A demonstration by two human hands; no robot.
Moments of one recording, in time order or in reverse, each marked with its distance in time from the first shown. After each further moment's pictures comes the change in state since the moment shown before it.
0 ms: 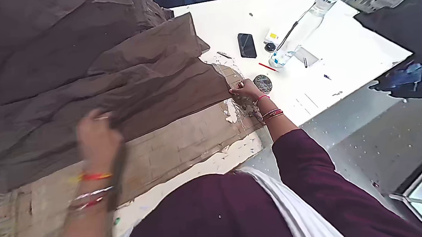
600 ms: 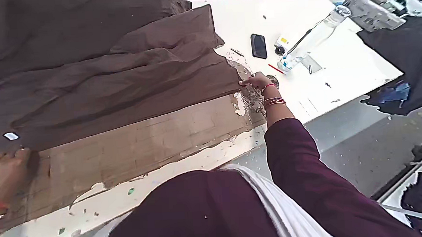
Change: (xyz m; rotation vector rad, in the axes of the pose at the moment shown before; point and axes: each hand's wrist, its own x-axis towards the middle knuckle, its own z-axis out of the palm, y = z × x) left_hand -0.125 -0.266 -0.048 0.245 -0.335 -0.573; right_hand 0.001 -0.042 -0.008 0.014 0.016 0.338
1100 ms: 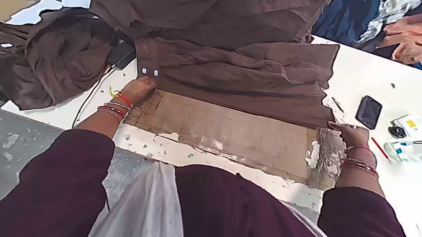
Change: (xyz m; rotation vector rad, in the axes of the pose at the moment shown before) left_hand -0.007 0.020 -0.061 0.060 0.014 0.503; right_hand 0.003 -0.035 0.018 0.010 0.280 -0.140
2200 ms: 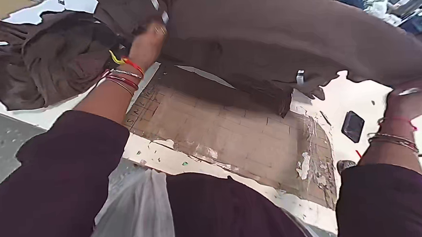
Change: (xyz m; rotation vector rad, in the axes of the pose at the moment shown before) left_hand 0.074 0.037 -0.120 -0.116 0.486 -0.312; right_hand 0.043 -0.117 -0.095 -0.243 0.510 -0.585
